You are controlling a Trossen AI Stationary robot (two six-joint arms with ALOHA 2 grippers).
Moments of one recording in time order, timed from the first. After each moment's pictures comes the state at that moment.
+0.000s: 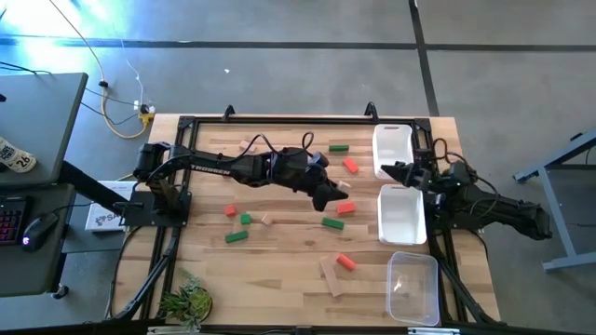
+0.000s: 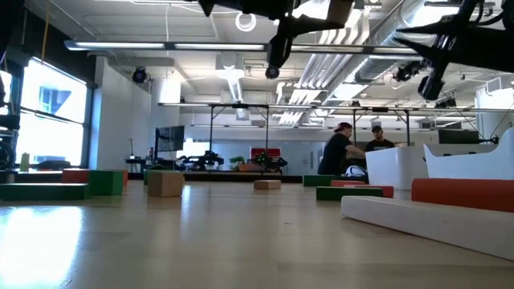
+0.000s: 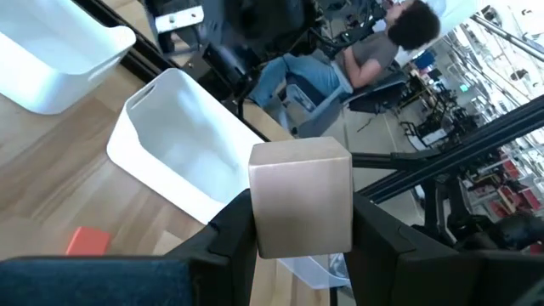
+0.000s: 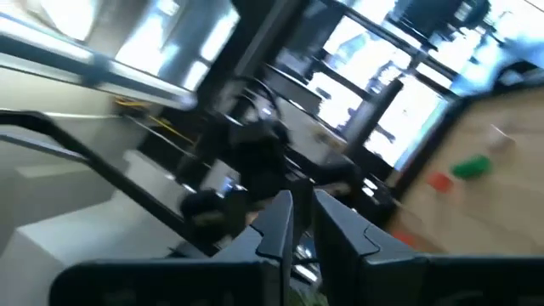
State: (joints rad) left arm 0.14 1.80 1.37 0.13 0.17 -0.72; right arm -0.34 0.12 0.05 0.39 -0.19 1.06
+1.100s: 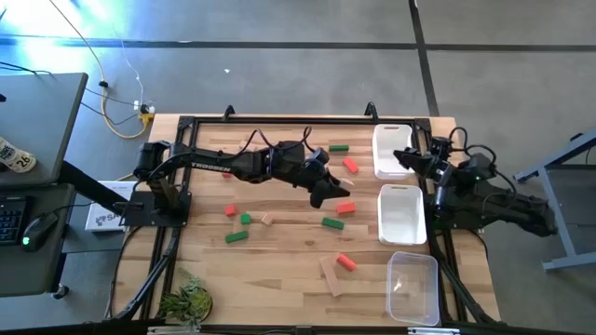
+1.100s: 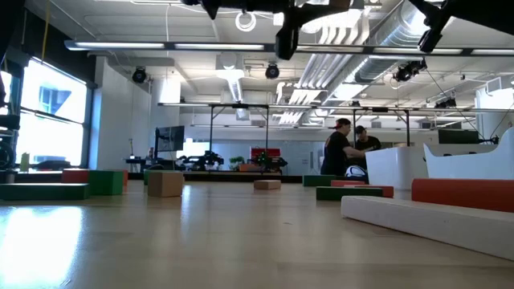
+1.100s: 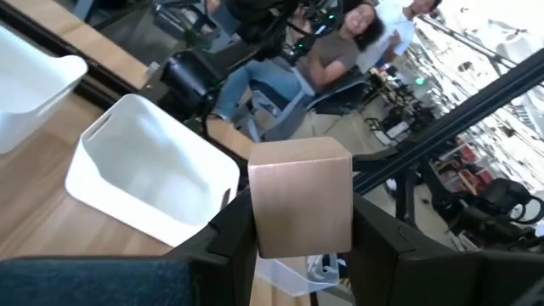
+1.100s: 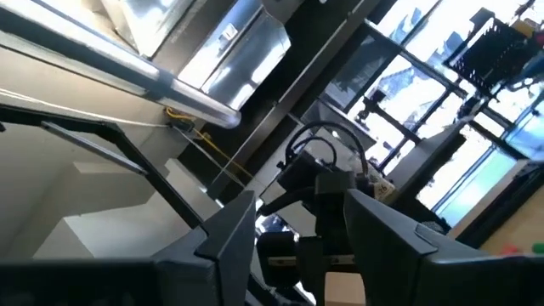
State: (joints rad) left arm 0.17 1.80 1.37 0.23 0.28 -0.68; right arm -0.31 0.23 0.26 0.45 -0.18 1.00
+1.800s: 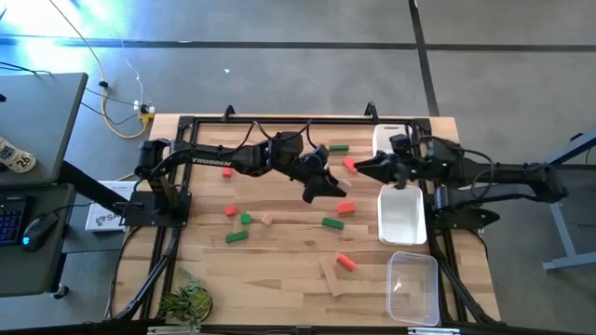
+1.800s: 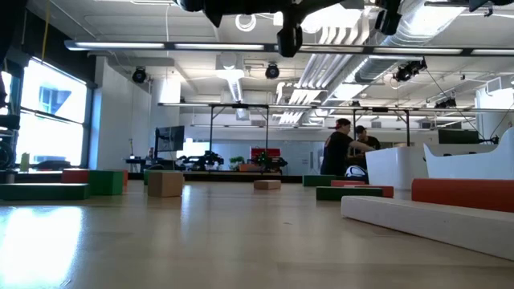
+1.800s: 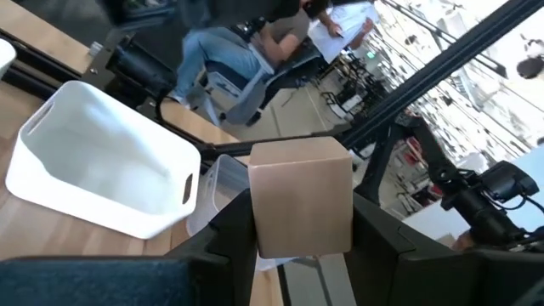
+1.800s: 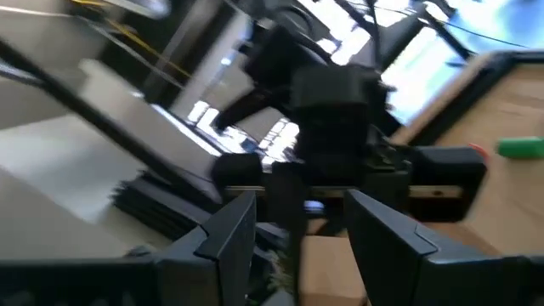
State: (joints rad) left arm 0.23 1.80 1.37 0.26 0.51 -0.67; right arm -0.10 0.77 0.64 0.23 -0.13 0.88
